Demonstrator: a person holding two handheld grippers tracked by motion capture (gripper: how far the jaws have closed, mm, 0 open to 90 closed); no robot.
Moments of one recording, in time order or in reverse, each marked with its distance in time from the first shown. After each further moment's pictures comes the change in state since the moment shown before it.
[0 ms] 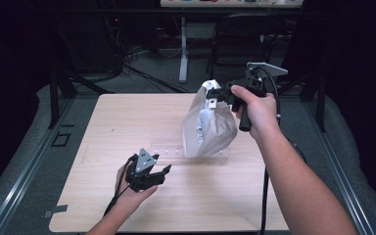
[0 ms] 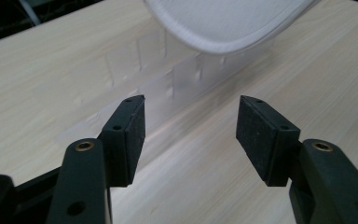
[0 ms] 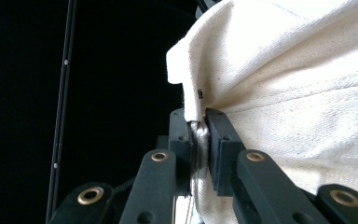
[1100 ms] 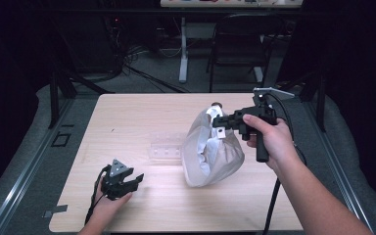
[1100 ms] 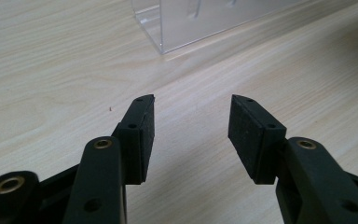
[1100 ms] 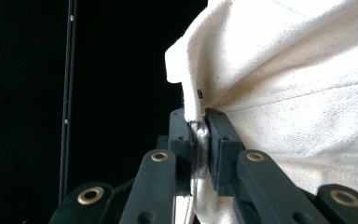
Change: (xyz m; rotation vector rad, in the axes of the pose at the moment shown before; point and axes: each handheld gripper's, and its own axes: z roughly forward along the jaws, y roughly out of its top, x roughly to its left) left arm 0.057 -0.081 -0.023 0.150 0.071 -0.199; right arm -0.029 -0.049 -0.023 0.138 0.054 -0.015
